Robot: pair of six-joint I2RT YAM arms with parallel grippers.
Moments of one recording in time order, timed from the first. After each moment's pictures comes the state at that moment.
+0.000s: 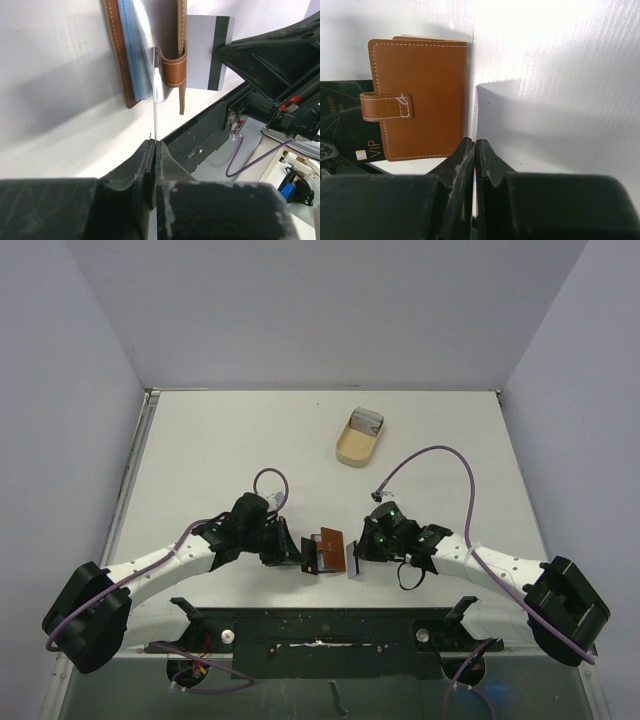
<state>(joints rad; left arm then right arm) -0.69 1.19 0.55 -0.19 0.42 -0.93 0.77 1.20 0.55 -0.26 -0.01 0.77</state>
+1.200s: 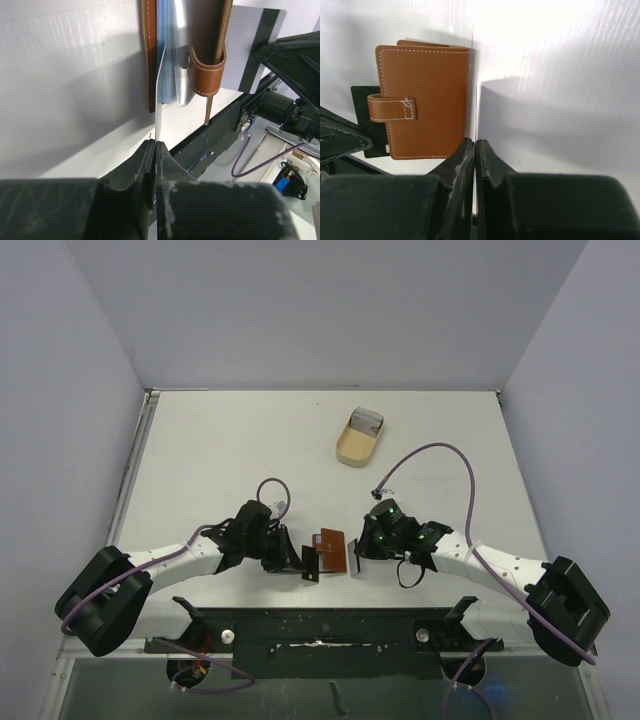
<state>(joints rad) -0.69 1.30 0.47 -0.05 0.45 -0.94 0.77 1.20 0.57 -0.28 0.00 0.77</state>
